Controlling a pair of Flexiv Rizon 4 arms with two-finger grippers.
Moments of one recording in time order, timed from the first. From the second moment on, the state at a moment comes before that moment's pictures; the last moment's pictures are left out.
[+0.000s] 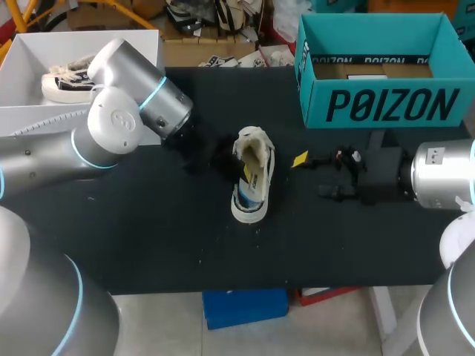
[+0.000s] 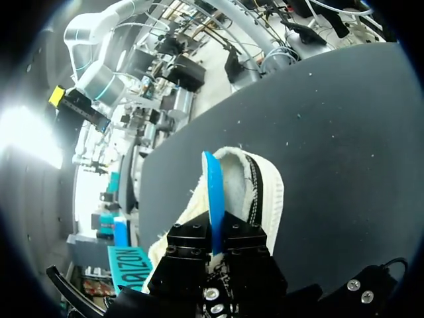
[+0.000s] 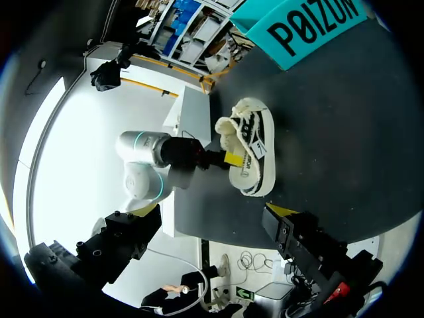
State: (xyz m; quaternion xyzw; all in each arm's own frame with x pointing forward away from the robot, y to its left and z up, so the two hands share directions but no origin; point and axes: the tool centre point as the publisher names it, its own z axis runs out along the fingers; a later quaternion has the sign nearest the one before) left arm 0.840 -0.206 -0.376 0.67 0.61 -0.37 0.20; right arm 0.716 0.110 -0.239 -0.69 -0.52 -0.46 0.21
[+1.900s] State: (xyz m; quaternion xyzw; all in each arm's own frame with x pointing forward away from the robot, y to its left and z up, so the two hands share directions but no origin) left arm 0.807 -0.210 -0.370 0.70 0.59 -0.37 0.16; right arm 0.716 0.110 -0.239 -0.69 -0.52 -0.46 0.21
